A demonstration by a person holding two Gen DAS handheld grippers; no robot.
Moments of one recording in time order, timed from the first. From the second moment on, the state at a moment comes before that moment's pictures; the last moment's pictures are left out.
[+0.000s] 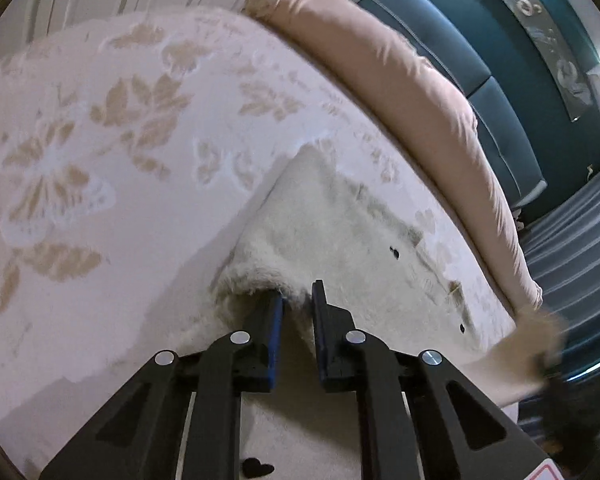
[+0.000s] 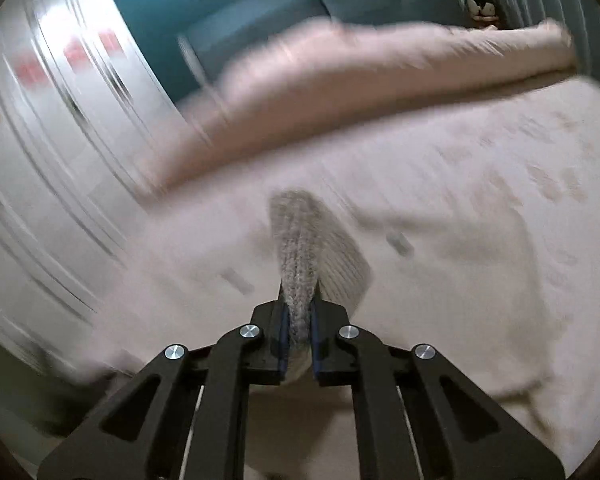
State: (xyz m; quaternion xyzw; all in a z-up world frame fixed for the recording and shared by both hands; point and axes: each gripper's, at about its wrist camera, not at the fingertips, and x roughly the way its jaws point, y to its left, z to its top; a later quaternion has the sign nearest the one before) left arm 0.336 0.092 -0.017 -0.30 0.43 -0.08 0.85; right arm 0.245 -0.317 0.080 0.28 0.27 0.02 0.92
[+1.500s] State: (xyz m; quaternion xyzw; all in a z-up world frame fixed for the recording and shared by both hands) left arm 0.325 0.071 -0.063 -0.21 0.40 -0.03 0.89; right arm 0.378 -0.167 0.010 0.14 0.45 0.14 0.87
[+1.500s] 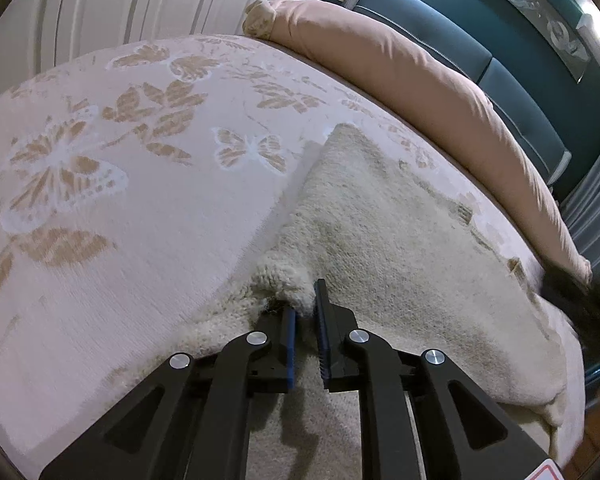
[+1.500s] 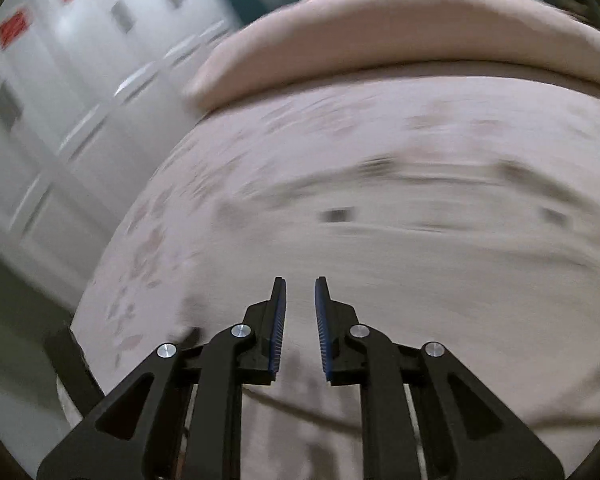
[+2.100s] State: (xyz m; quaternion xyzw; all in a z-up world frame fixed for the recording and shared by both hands) left arm 0.325 0.073 -0.071 -0.22 0.39 -0.04 0.89; right arm 0.264 -0.417 -0.004 0.23 0.41 -0.13 0.87
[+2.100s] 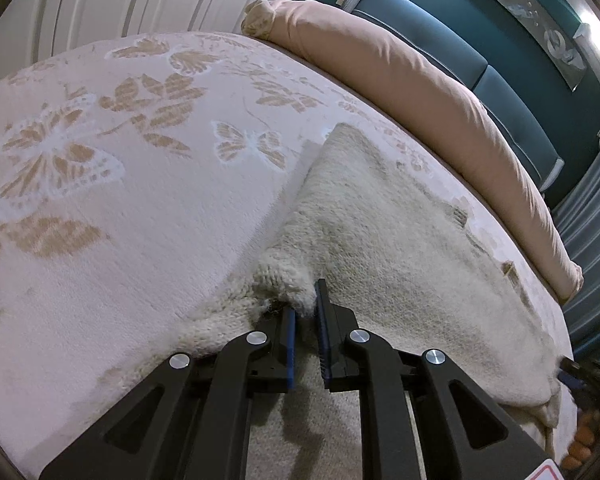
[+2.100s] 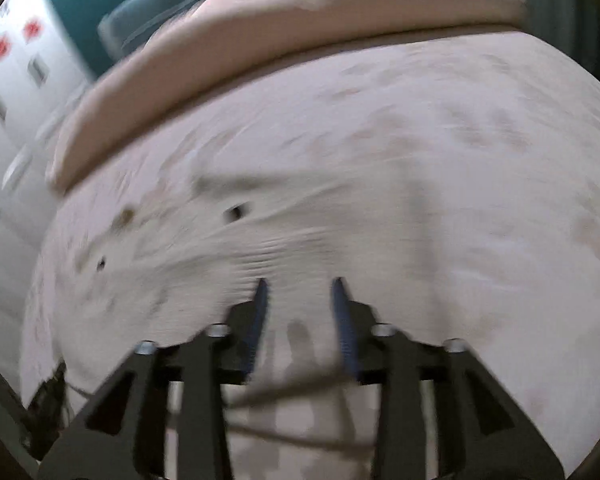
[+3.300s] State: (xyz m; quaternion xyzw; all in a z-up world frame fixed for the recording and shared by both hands) left arm 0.152 0.144 -0.007 -0.12 0.52 -0.06 0.84; right arm -0.023 -0.372 0.004 0.25 0.46 -0.15 0.84
